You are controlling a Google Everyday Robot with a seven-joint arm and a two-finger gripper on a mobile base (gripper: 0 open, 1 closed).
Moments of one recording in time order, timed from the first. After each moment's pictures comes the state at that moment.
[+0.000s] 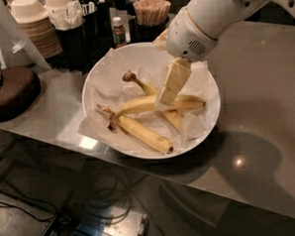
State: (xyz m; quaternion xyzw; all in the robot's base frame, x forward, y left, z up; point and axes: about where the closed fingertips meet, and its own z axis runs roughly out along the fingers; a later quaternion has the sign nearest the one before) arm 0.541 -0.020 0.935 -0.68 0.66 0.16 0.26
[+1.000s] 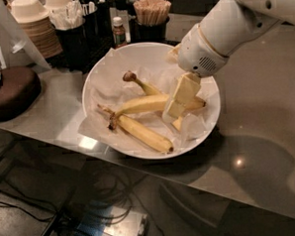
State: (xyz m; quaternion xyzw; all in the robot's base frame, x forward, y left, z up) arm 0.528 -0.045 0.911 -0.64 0.70 0.17 0.26
